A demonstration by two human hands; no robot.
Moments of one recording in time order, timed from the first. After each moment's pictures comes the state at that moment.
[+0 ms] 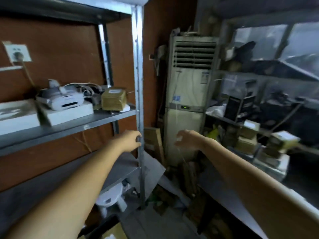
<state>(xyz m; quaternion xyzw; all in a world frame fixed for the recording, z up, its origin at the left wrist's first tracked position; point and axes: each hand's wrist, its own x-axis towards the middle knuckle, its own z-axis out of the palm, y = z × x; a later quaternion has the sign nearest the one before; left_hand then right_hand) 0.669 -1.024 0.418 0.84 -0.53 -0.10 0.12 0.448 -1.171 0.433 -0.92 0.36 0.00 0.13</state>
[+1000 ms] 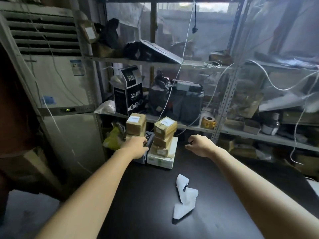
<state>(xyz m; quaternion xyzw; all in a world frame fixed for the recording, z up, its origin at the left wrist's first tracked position) 0.215 -1.468 0.348 0.68 -0.71 -0.15 0.09 -0.060 -1.475 0.364 -0.72 0.67 -0.08 0.13</state>
